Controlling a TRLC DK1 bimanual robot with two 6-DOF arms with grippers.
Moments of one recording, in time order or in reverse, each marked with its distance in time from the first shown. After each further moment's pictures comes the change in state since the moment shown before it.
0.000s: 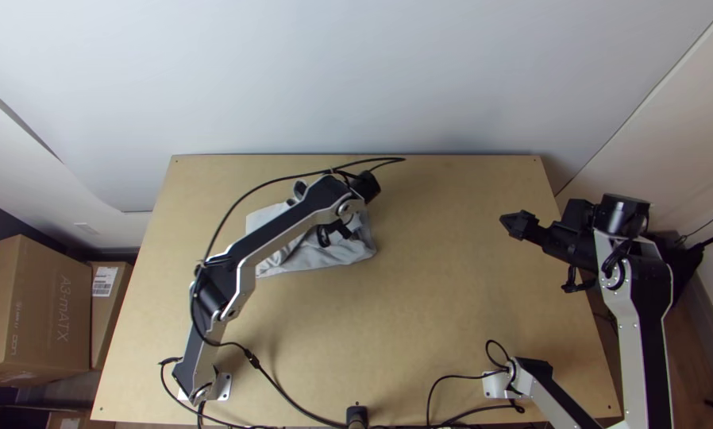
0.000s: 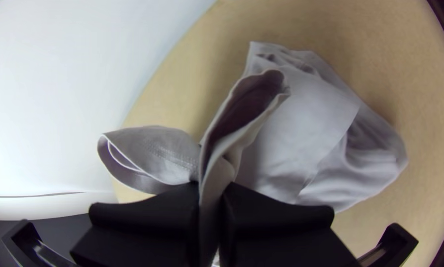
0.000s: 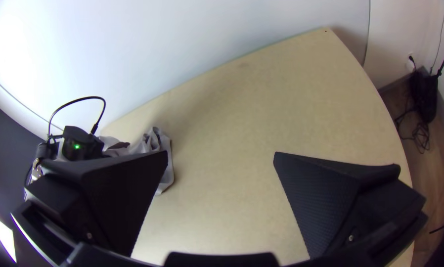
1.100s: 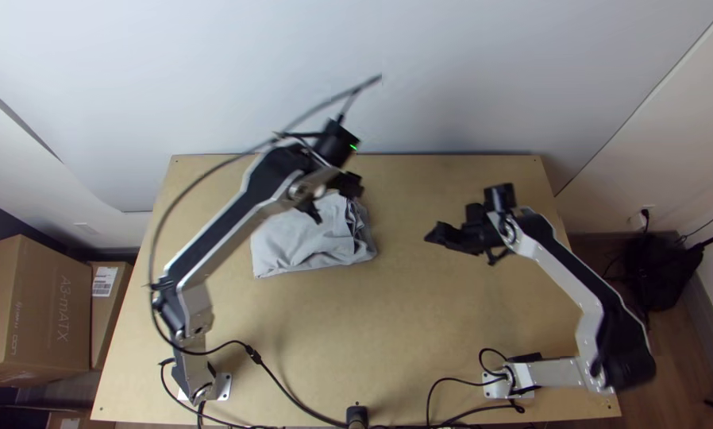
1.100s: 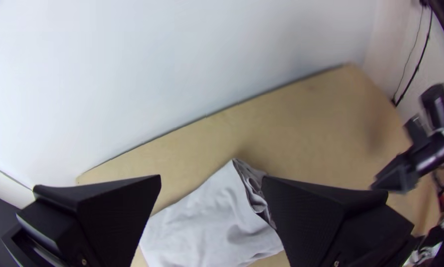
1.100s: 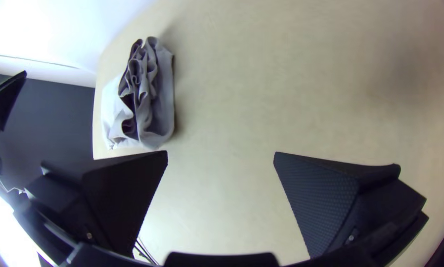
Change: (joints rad) left arm 0.025 -0.220 0.212 0.114 0.213 -0.123; right arm 0.334 0.517 -0.119 0.288 -0.118 0.060
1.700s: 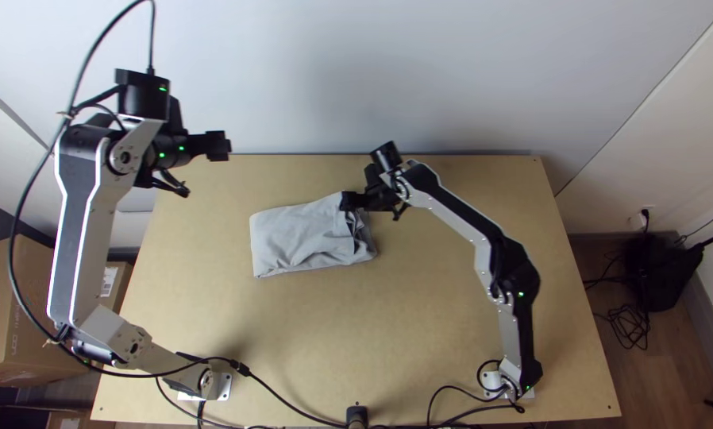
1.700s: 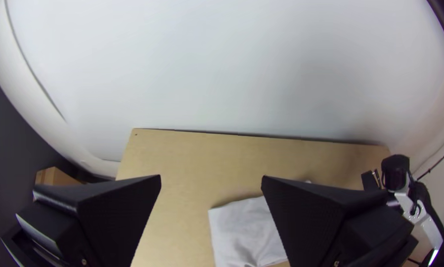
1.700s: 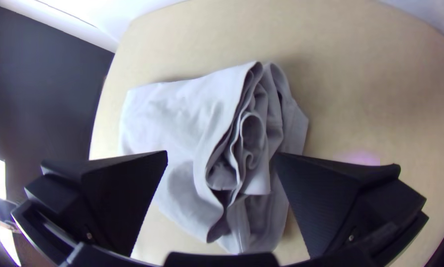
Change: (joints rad) left arm 0.544 -0.326 -0.096 -0.132 0.227 0.002; right arm 0.407 0.658 0.875 -0.079 0.167 0.077
